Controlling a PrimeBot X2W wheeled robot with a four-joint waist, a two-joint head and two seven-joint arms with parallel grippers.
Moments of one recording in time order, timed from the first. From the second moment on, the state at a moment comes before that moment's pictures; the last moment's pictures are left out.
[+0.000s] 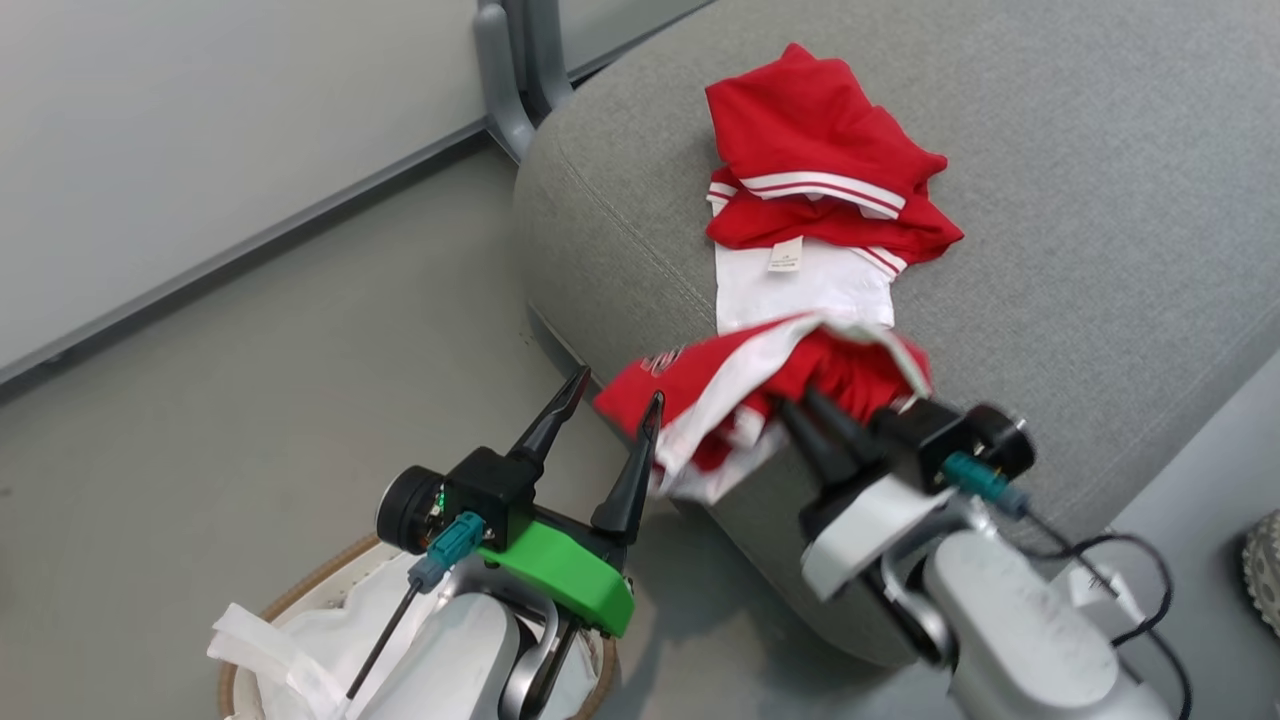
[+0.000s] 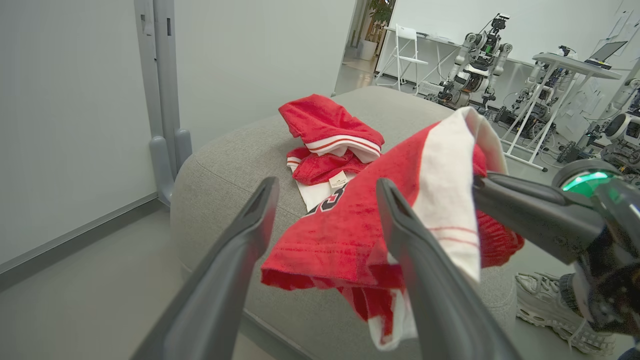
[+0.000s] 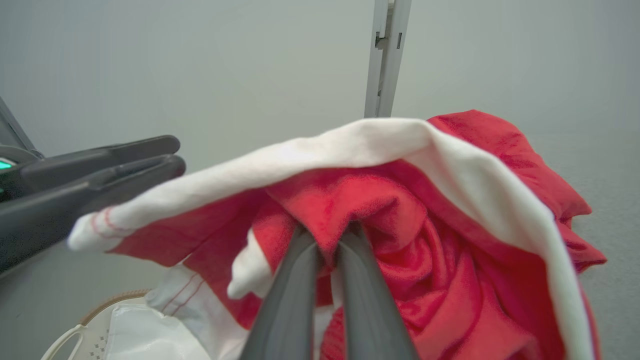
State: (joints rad) left arm -0.33 0.05 -0.55 0.35 -0.37 -0.11 -0.26; right arm -0.40 -0.10 0.47 0.35 0.27 0.13 -0.26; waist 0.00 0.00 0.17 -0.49
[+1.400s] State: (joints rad) left arm -0.56 0.05 -0.55 0.37 -0.22 -0.13 -0.26; right arm -0.80 -0.21 -0.25 0.65 0.04 0.13 -0.26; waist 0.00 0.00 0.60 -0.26
